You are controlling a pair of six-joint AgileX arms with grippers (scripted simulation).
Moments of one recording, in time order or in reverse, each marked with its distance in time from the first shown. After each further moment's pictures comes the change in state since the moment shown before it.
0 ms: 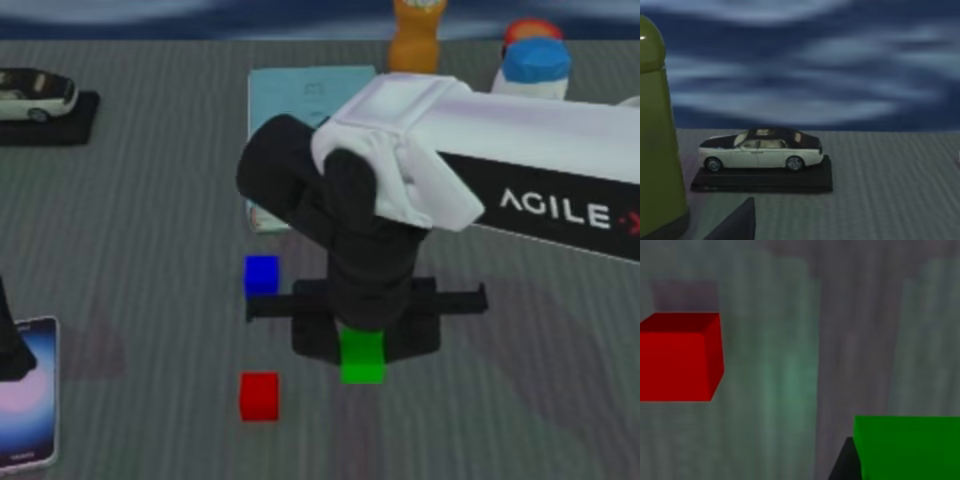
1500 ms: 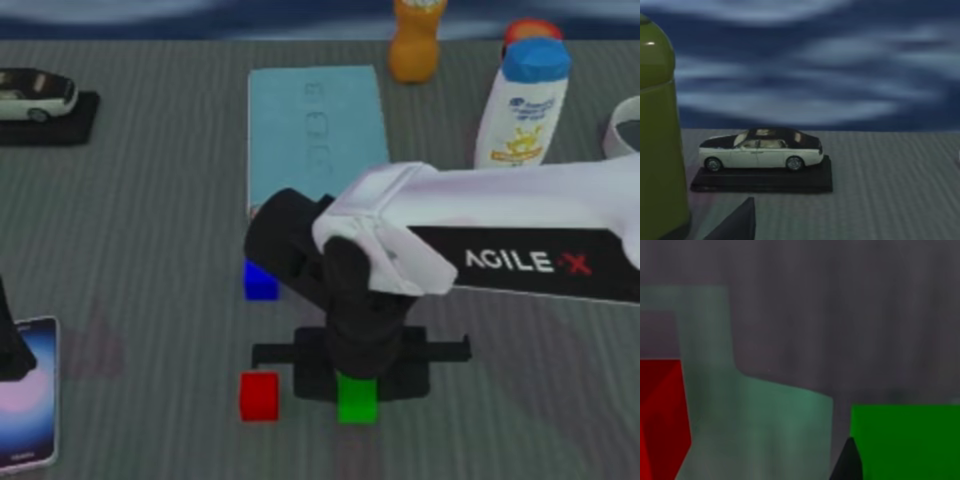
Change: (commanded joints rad) left arm 0.000 0.000 0.000 0.000 0.000 0.000; right arm 0.008 0.073 -0.176 0.253 0.001 0.015
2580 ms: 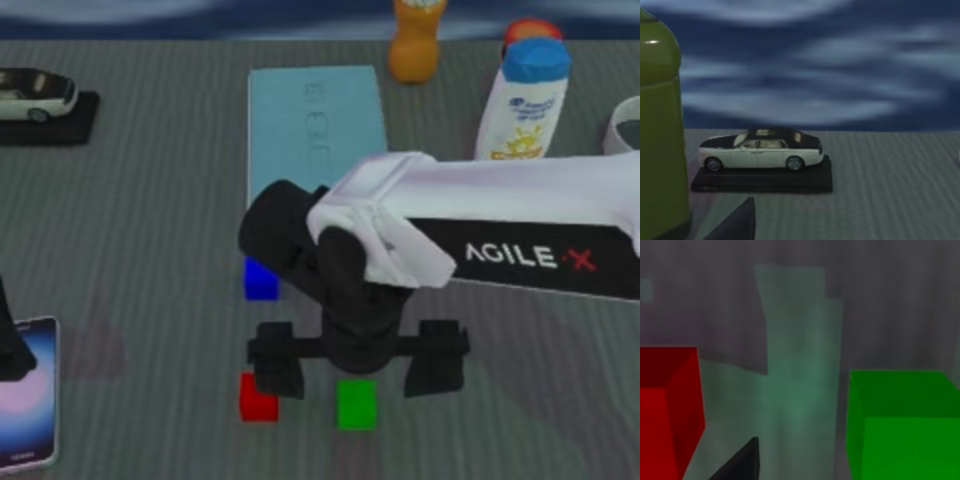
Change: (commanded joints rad) left arm 0.000 0.000 0.000 0.000 0.000 0.000; right arm 0.004 -0.012 0.035 -0.041 0.000 -0.001
